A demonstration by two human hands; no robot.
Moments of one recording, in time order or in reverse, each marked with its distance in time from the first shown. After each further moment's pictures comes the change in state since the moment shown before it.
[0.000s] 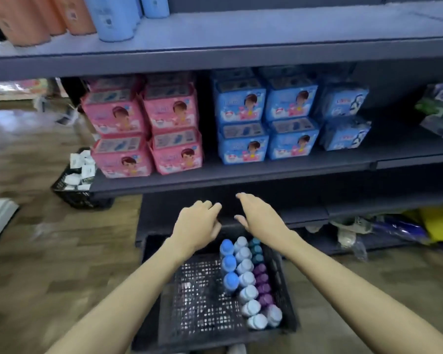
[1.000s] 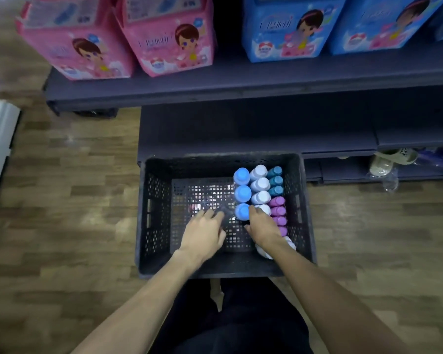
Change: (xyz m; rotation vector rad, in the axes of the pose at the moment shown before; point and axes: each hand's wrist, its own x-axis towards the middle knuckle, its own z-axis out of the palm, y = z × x) left_hand -0.116 0.026 0.148 -0.248 -0.589 -0.286; right_hand -0.052 0.049 0.258 0.060 -0.613 0.385
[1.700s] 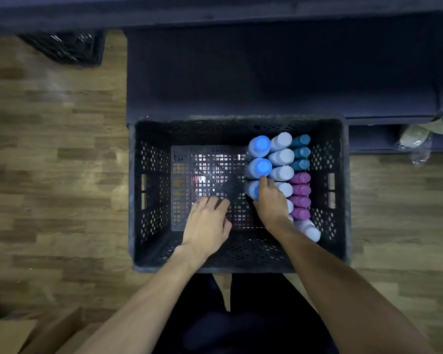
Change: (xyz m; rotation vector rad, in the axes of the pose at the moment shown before) left_hand 0.023 -0.045 0.078 -0.049 -0.027 -0.037; right_hand 0.072 -0.004 0.060 -0.073 0.210 0.059
